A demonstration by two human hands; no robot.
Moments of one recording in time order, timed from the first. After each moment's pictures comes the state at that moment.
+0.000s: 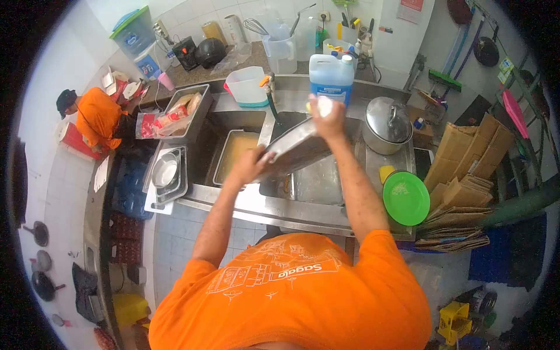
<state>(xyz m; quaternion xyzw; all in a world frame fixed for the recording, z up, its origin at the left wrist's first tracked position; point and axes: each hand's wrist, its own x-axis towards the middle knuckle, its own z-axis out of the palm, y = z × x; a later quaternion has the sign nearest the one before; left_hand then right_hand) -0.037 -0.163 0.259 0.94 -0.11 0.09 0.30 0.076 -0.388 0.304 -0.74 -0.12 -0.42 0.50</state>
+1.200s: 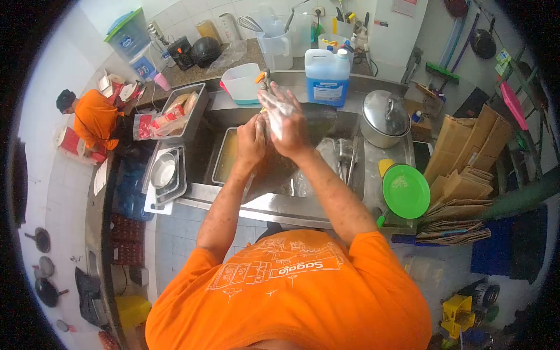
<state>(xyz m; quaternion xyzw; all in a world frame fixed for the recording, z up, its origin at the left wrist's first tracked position) -0.022 -0.211 0.326 0.85 -0.09 0.28 0.44 0.015 -0.337 0.337 -0.74 -0.37 -0.35 0.44</state>
